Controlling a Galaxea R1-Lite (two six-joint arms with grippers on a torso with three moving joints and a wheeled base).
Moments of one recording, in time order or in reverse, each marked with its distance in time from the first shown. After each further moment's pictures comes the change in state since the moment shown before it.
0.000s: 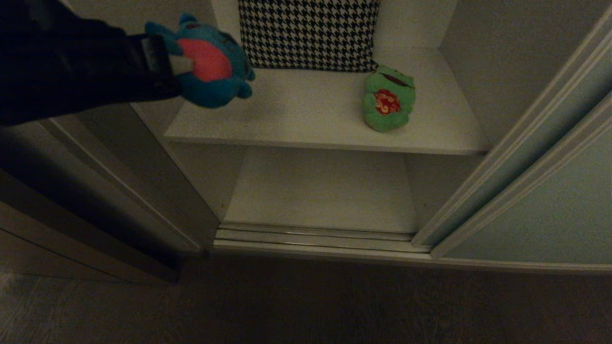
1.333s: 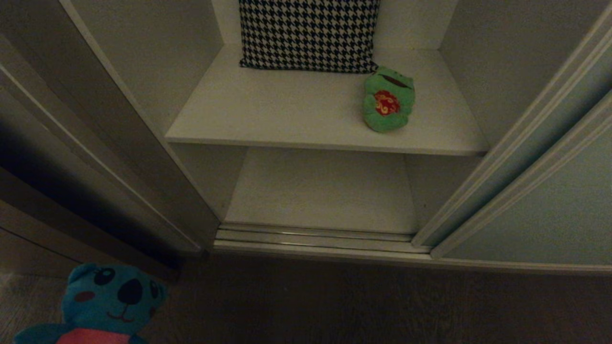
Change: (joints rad) left arm 0.211 -1.133 1.324 -0.072 -0.019 0.167; right arm 0.000 0.000 0.000 0.000 0.000 0.000
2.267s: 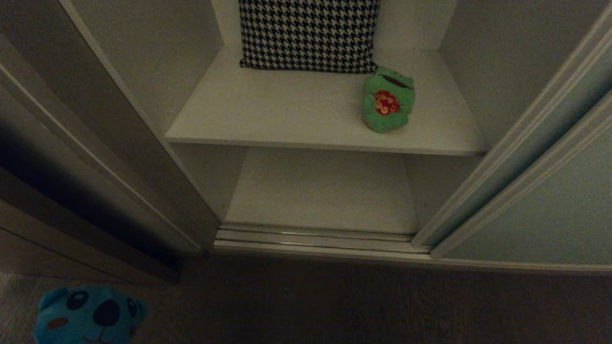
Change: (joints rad) left arm 0.101 -0.256 -0.045 0.294 -0.019 -0.025; right arm 0.000 0.000 0.000 0.000 0.000 0.000
